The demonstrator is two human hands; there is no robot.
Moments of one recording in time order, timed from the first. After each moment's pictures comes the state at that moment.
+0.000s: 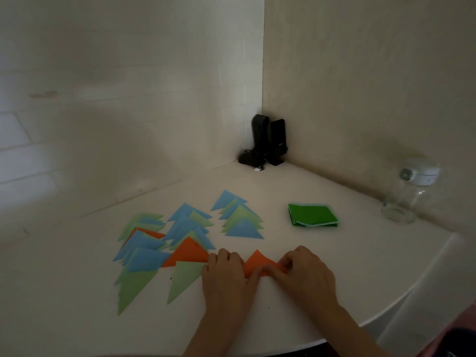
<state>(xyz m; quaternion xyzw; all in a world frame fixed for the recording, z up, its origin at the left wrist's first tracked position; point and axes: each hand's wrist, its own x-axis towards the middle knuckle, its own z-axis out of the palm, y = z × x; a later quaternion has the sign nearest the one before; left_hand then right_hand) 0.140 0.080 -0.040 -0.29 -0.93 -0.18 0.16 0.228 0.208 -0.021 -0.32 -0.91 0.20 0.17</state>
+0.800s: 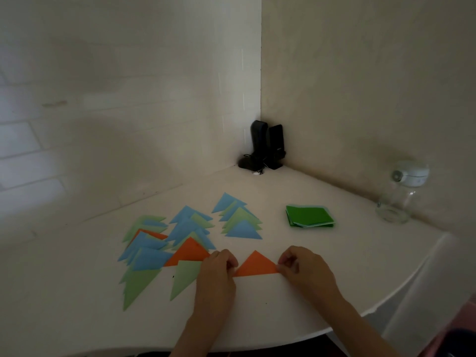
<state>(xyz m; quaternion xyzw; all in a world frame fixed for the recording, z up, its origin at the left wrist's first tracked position) 0.133 0.059 -0.039 -0.31 -0.85 -0.42 0.08 0.241 0.223 -0.019 -0.27 -0.90 0.32 0.16</state>
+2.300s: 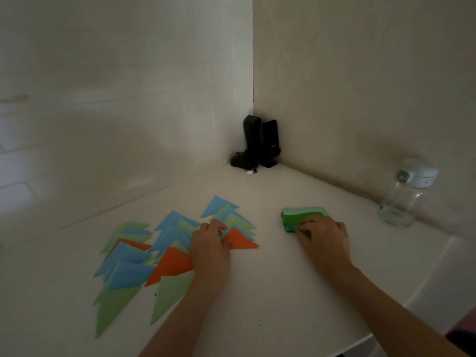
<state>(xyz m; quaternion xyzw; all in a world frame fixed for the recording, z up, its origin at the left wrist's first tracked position) 0.066 0.121 -0.029 -0.25 -0.87 -0.39 0.13 0.197 0.316 -0.025 -0.29 -0.90 0.06 0.31</state>
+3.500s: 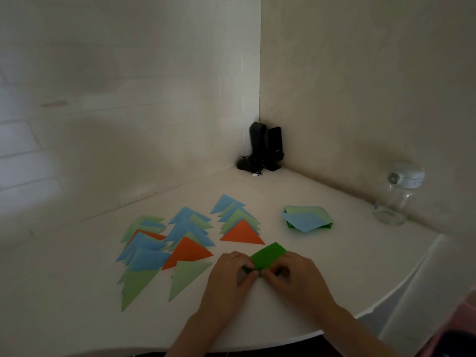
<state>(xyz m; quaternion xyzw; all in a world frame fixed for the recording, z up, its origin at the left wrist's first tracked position) 0.128 0.071 -0.049 -0.47 -0.78 -0.42 0.09 0.232 0.219 -0.043 -0.16 -0.92 0.26 0.26</state>
